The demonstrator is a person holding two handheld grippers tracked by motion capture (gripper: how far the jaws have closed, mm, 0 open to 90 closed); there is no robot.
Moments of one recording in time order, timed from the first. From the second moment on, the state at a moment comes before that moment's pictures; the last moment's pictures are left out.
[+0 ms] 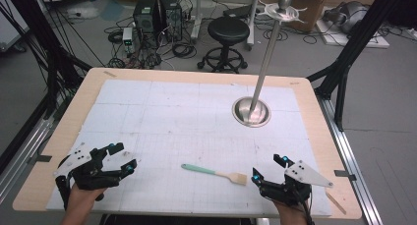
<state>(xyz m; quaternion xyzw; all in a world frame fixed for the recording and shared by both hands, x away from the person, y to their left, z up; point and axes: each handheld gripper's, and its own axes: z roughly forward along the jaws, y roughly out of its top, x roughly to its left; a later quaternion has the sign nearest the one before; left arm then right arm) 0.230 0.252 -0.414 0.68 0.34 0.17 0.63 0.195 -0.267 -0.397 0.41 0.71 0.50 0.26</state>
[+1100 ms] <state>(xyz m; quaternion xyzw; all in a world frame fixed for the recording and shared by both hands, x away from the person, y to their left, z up) 0.229 0.251 -0.415 0.69 0.31 0.16 0.63 0.253 -0.188 -0.422 0.27 0.86 0.41 0.12</state>
